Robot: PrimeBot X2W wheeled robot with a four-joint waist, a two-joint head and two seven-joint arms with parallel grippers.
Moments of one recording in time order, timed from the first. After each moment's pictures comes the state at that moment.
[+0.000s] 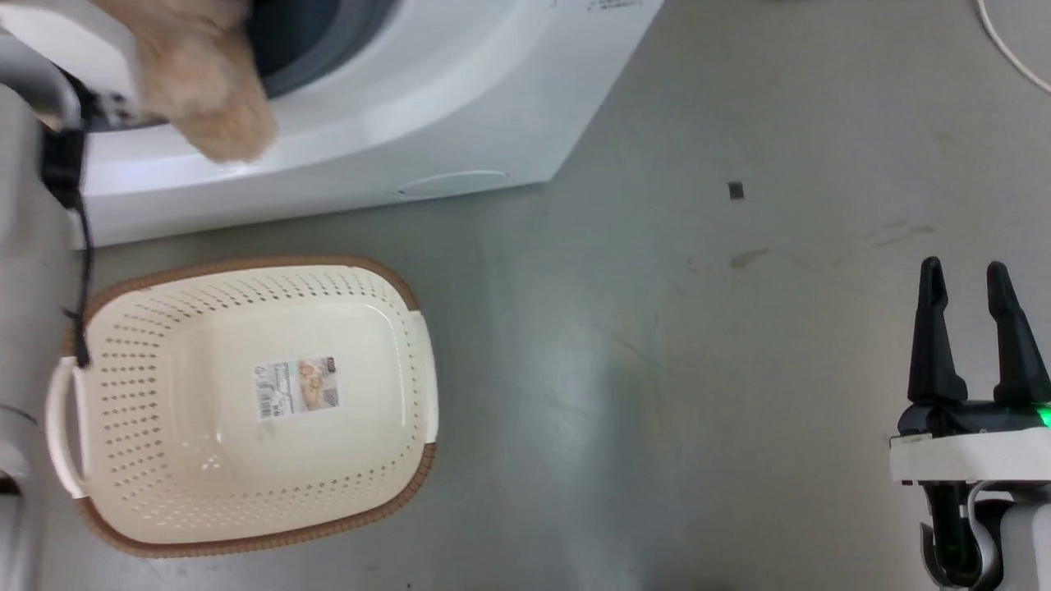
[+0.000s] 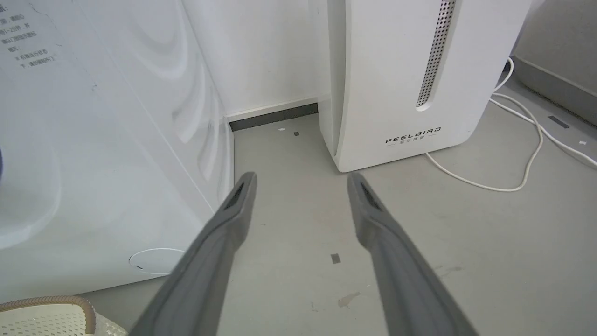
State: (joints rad) left arm -1.22 0.45 -0.36 0.98 -0.24 0.03 -0.26; right arm -0.19 -0.05 -0.15 0.05 0.29 0.13 -0.26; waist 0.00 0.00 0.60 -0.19
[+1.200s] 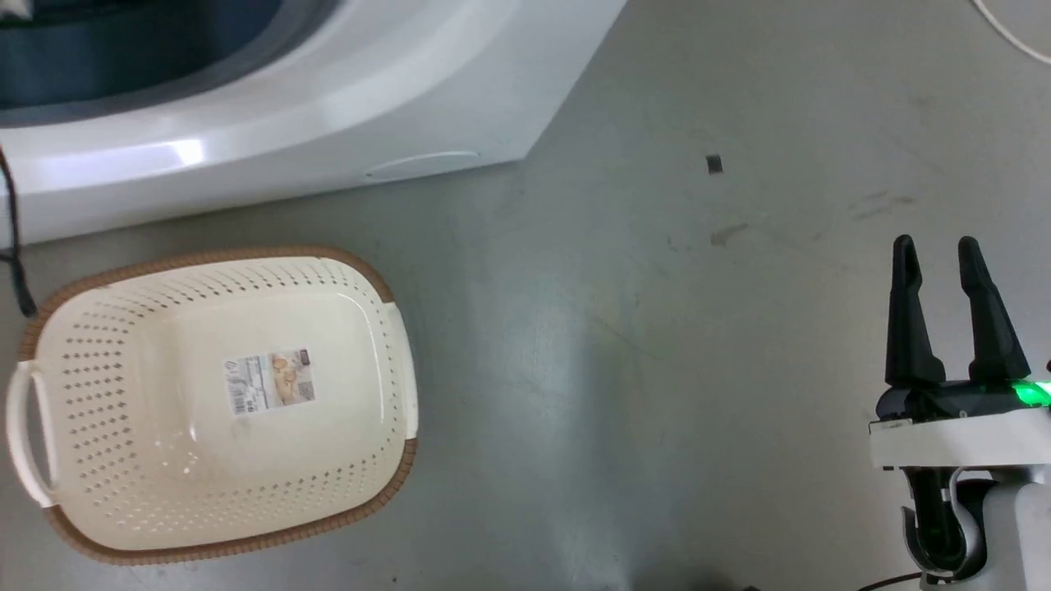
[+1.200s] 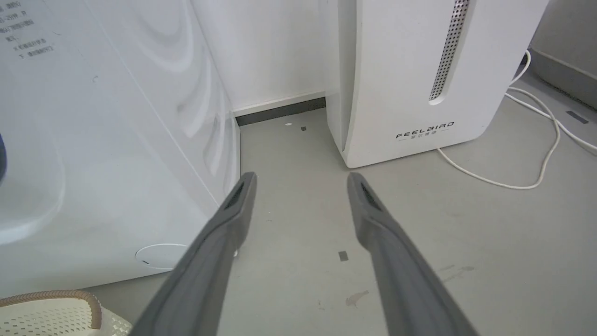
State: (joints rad) left arm -1.32 0.51 -0.27 0.92 -0.24 0.08 -0.26; right arm -0.23 -0.05 -0.11 0.05 0.32 0.13 -0.26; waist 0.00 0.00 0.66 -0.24
